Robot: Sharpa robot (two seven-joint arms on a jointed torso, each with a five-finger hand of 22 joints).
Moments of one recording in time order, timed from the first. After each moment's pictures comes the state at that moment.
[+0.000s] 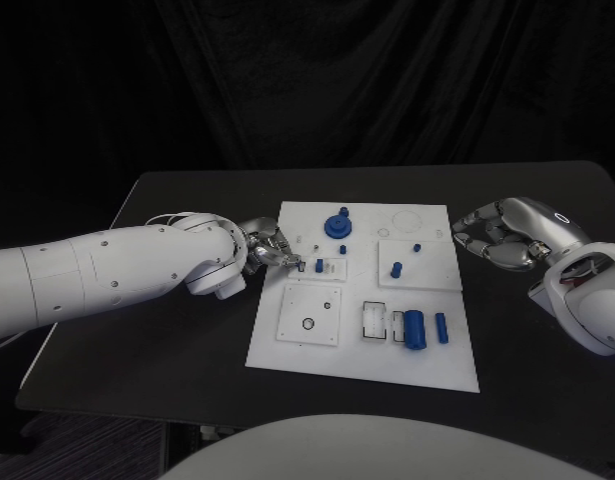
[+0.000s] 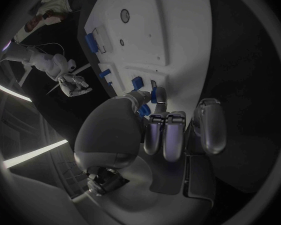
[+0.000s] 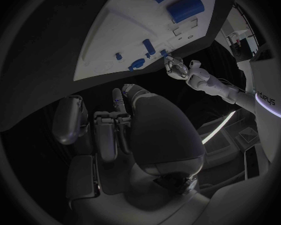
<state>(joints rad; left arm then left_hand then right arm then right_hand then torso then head) 1.20 -0.77 -0.21 1.43 -0.90 -0.17 -0.31 1.24 -0.07 0.42 0.21 0.55 0.98 0.06 0.31 1.11 1.47 -0.03 1.57 1.31 1.47 -0.07 1.57 1.31 0.05 1.43 0.04 1.32 1.31 1.26 -1.10 -0.25 1.73 -1.42 -0.59 -0.17 1.42 -0.04 0.27 0.23 0.43 0.95 0.13 0.10 0.25 1.46 0.04 1.55 1.31 1.47 -0.02 1.57 1.31 0.06 1.41 0.09 1.23 1.31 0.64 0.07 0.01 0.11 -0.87</state>
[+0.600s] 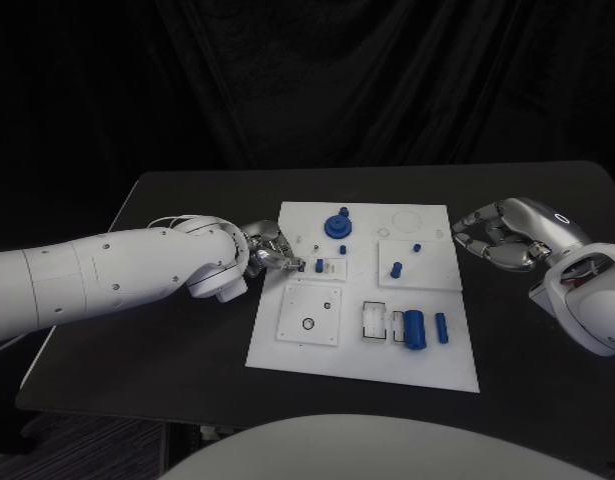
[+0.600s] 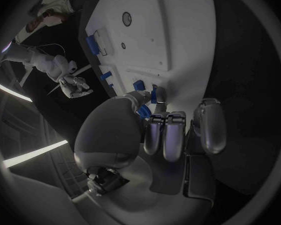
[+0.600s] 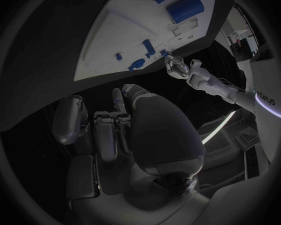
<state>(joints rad) 1.20 -0.77 -0.21 1.44 -0.90 -0.17 -0.31 1.24 -0.07 0.42 0.21 0.55 0.98 0.06 0.31 1.10 1.47 -0.03 1.57 1.31 1.47 -0.07 1.57 1.31 0.05 1.43 0.04 1.32 1.31 1.26 -1.10 -0.25 1.73 -1.42 -0.59 -0.17 1.42 -0.04 0.27 0.23 0.43 0.95 0.13 0.10 0.25 1.46 0.04 1.55 1.31 1.47 -0.02 1.57 1.31 0.06 1.41 0.09 1.23 1.31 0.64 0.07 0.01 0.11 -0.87</state>
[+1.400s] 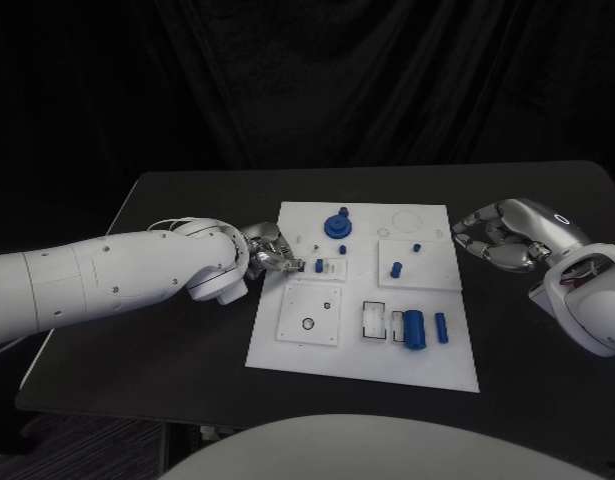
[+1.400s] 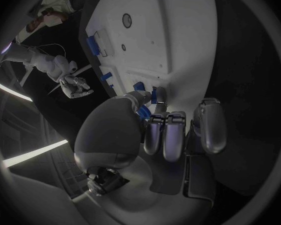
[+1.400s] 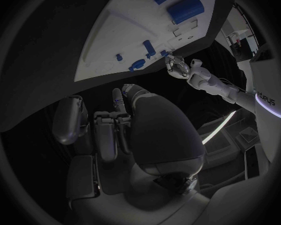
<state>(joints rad) 1.19 -0.77 -0.21 1.44 -0.90 -0.18 -0.30 1.24 -0.07 0.43 0.20 0.55 0.98 0.06 0.30 1.10 1.47 -0.03 1.57 1.31 1.47 -0.07 1.57 1.31 0.05 1.42 0.03 1.31 1.31 1.25 -1.10 -0.25 1.73 -1.42 -0.59 -0.17 1.42 -0.04 0.27 0.23 0.43 0.95 0.13 0.10 0.25 1.46 0.04 1.55 1.31 1.47 -0.02 1.57 1.31 0.06 1.41 0.09 1.23 1.31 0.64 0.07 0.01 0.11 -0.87</state>
